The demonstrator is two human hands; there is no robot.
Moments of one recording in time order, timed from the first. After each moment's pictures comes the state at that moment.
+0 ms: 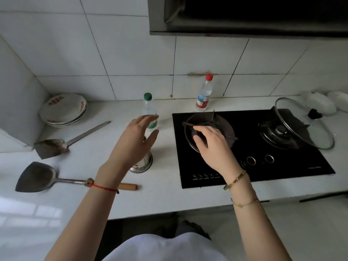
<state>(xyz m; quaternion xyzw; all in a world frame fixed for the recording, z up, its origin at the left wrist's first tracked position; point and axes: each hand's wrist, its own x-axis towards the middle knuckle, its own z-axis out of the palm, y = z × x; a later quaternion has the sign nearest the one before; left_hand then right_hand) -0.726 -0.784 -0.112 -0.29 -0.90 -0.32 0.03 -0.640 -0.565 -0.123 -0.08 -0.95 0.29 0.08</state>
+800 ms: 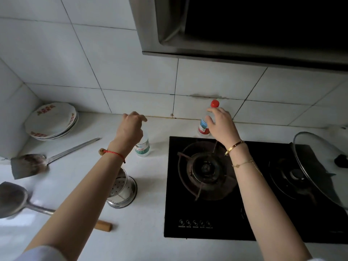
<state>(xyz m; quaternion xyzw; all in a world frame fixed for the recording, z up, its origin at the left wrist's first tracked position) -0.920 -0.692 -0.158 -0.12 -0.98 -0.18 -0.01 -0.867 -0.413 -0.146 -0.08 -0.97 0.23 0.08</state>
